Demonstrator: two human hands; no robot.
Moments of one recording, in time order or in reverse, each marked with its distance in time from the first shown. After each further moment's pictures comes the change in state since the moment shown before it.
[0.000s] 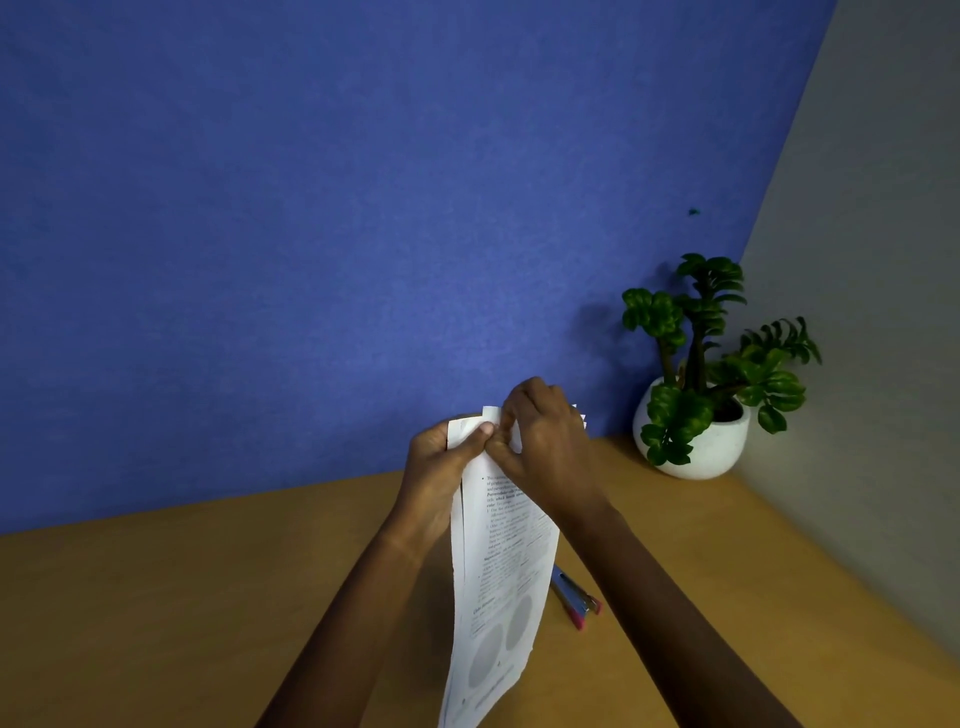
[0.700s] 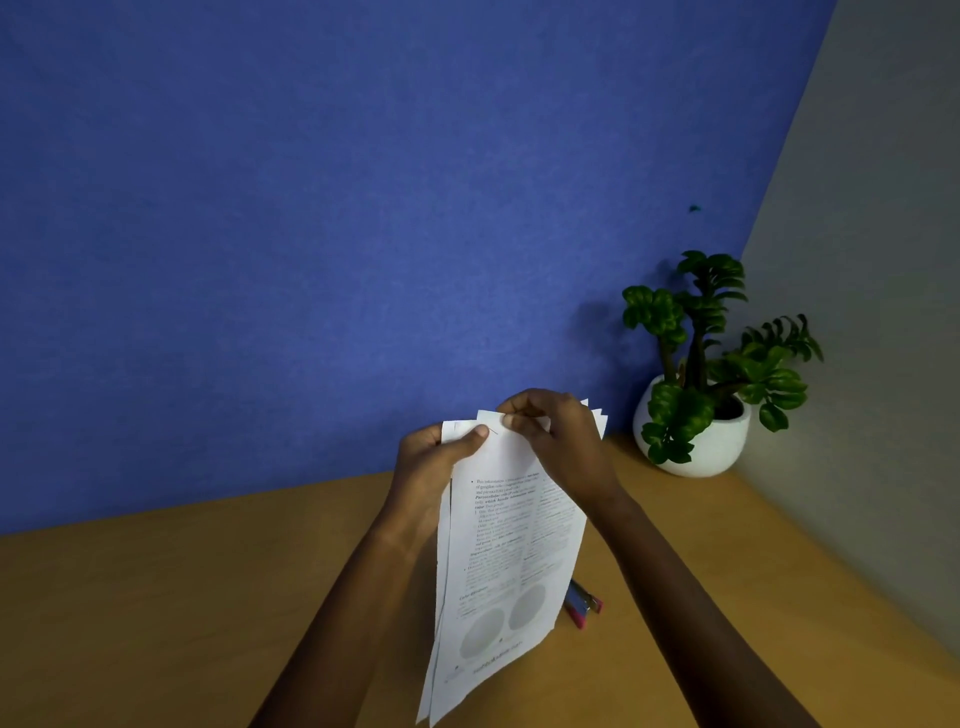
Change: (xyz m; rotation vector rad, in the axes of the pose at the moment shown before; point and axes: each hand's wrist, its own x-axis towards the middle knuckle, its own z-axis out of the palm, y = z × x) left_hand 0.000 0.006 -0.005 0.069 0.043 -0.035; right_hand 0.008 0.011 -0.010 0.447 -0.102 0.205
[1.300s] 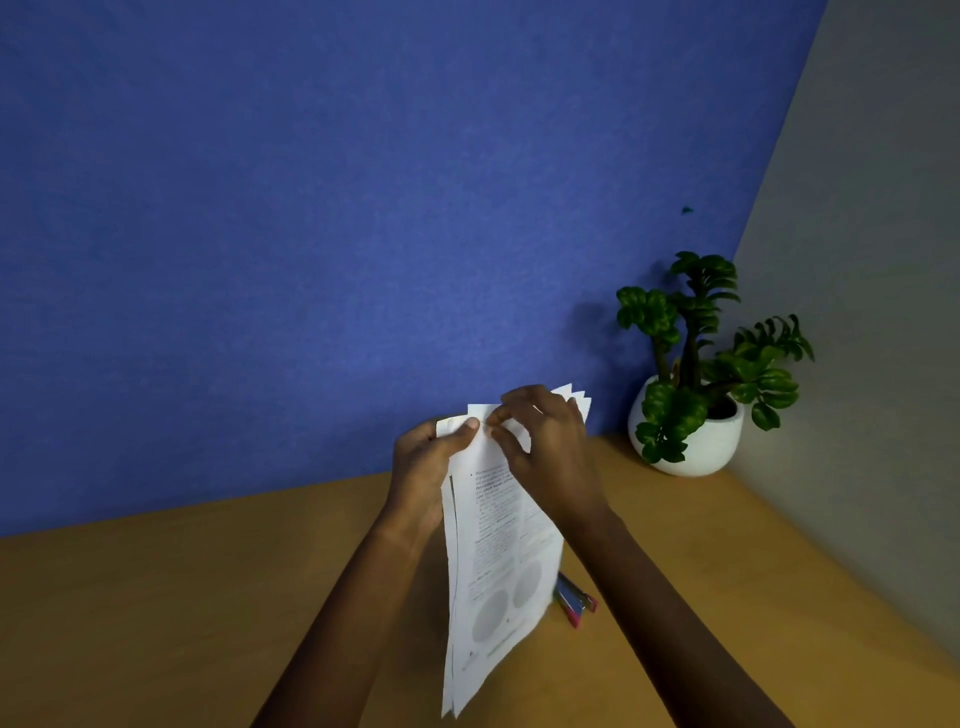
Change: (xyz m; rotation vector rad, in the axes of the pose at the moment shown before) left_hand 0.000 0.003 0.007 -0.068 0.096 -0.012; right_hand -0.013 0.000 0.009 -0.327 0.045 -0.079
